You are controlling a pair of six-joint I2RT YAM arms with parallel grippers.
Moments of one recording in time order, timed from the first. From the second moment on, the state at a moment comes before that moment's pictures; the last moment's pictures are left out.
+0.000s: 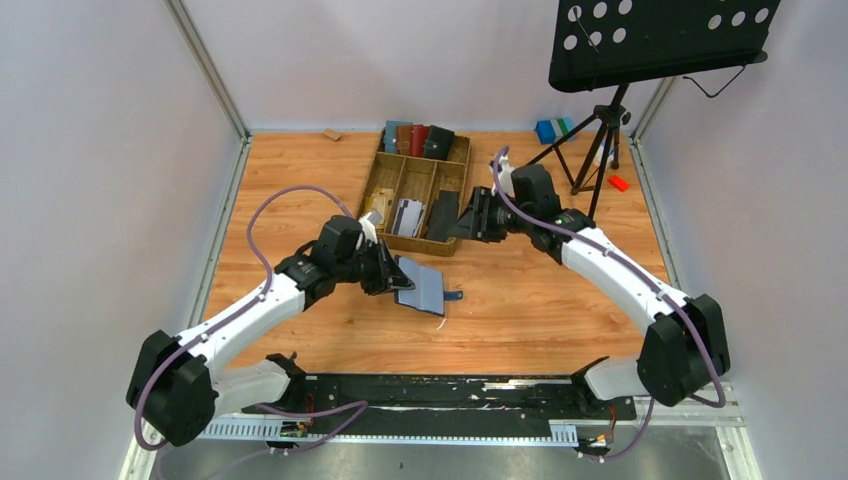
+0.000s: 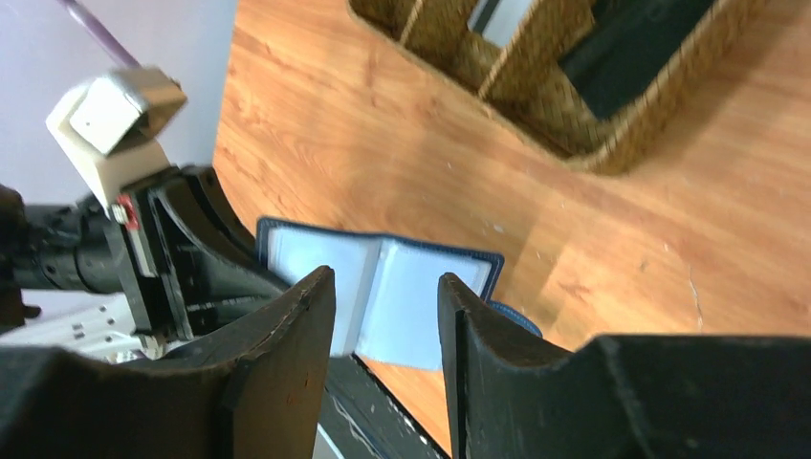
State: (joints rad) left arm -0.57 1.11 0.72 -0.33 0.43 -0.89; right arm 0.49 1.42 1.12 -0.27 -0.46 0.62
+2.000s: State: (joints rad) left arm -0.66 1.33 0.68 -0.27 0.34 -0.84; right arm 0.65 1.68 0.97 -0.35 -0.65 0.45
